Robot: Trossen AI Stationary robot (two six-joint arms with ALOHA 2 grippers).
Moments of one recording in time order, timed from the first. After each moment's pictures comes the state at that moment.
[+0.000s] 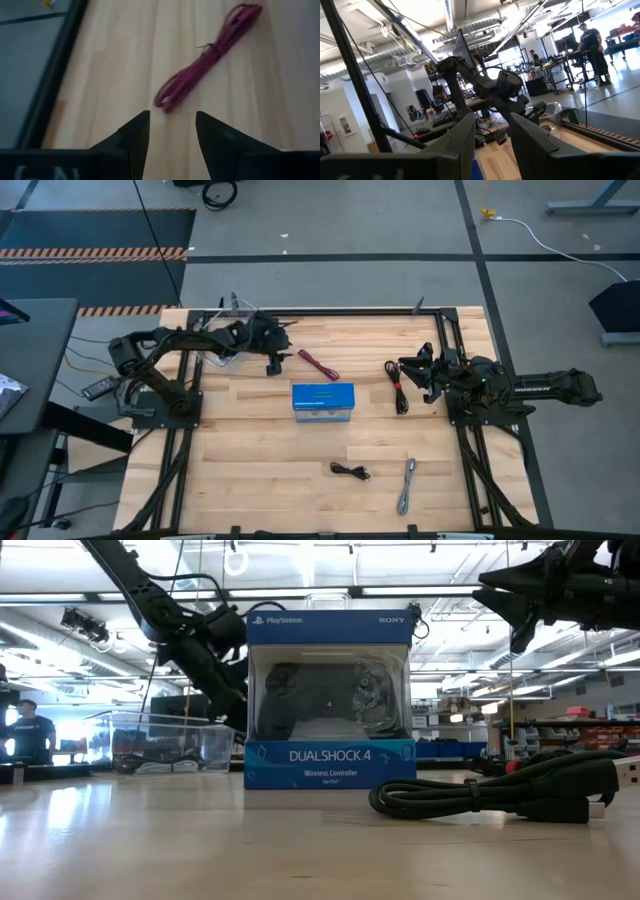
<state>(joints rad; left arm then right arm) 0.56 1.58 0.73 0.08 0.15 0.52 -0.11 0.34 0.01 0.63 0.09 0.31</state>
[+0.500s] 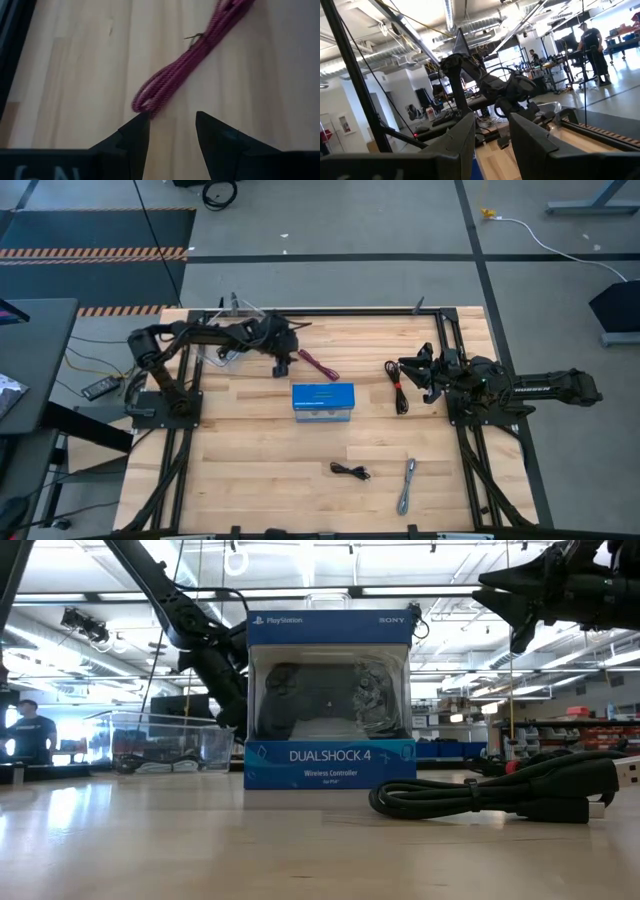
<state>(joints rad) 0.55 1.73 0.87 -0.04 0.19 0.51 -0.11 0.34 0.01 0.63 0.09 0.31</state>
